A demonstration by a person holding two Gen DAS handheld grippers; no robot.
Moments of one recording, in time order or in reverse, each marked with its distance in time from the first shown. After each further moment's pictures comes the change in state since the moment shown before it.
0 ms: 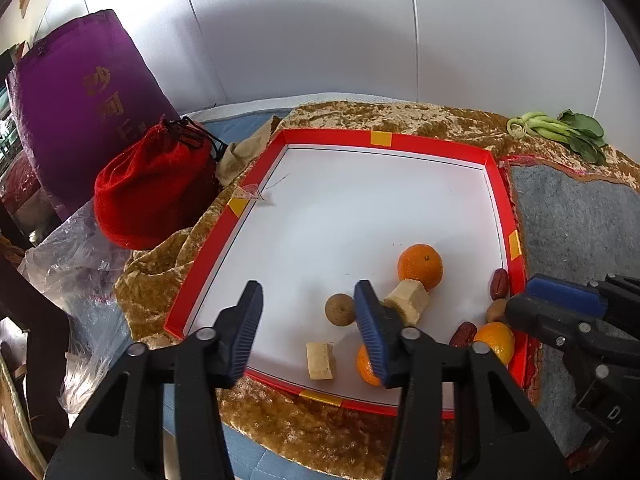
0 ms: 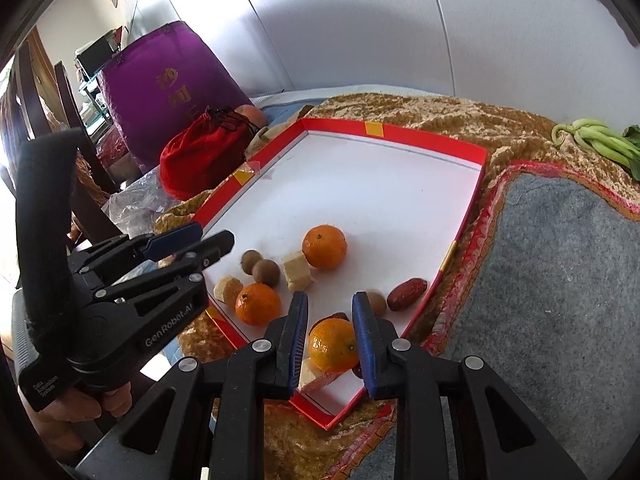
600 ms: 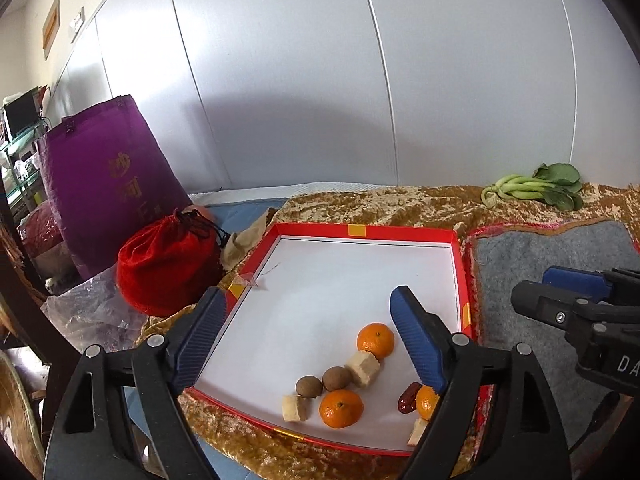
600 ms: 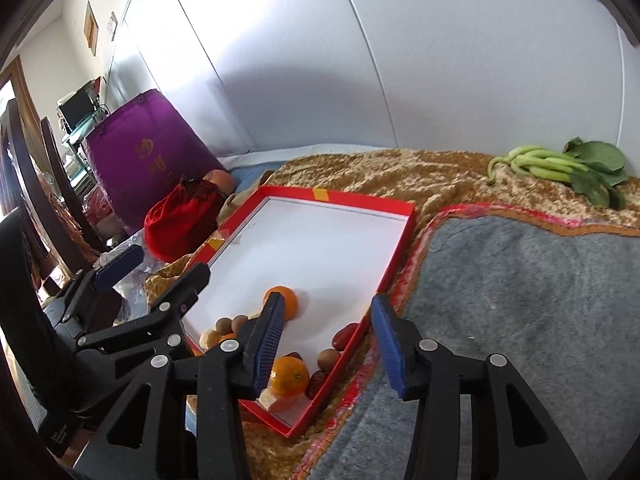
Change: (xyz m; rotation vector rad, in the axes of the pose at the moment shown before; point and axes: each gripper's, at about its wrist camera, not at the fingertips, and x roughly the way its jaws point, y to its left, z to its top) left arm -0.060 -0.024 0.018 -0.003 -0.278 0.027; right arm -0.062 -0.031 0.014 0.080 -0.168 -0.099
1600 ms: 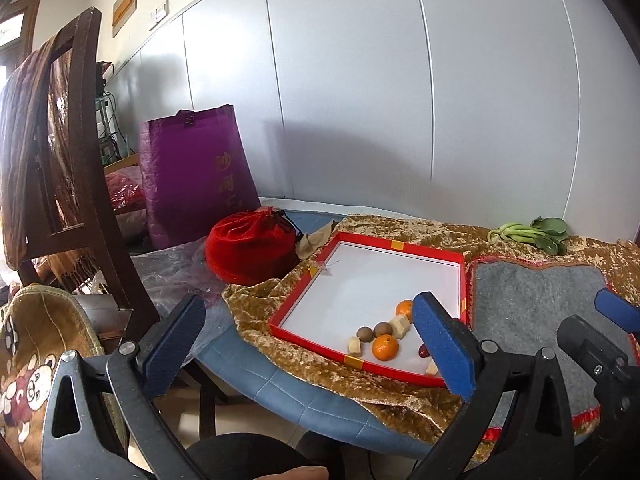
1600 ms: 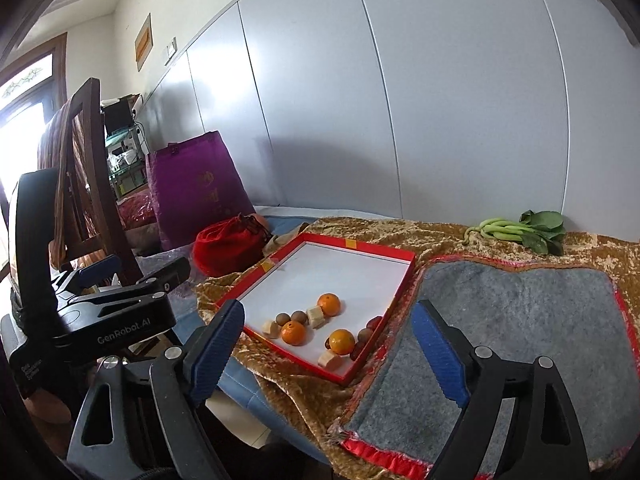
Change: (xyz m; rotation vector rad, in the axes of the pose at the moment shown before) left arm -0.133 0.077 -0.033 -0.162 -0.082 0.075; right arm -0.137 0.095 -0.071 -0.122 -0.256 -0.051
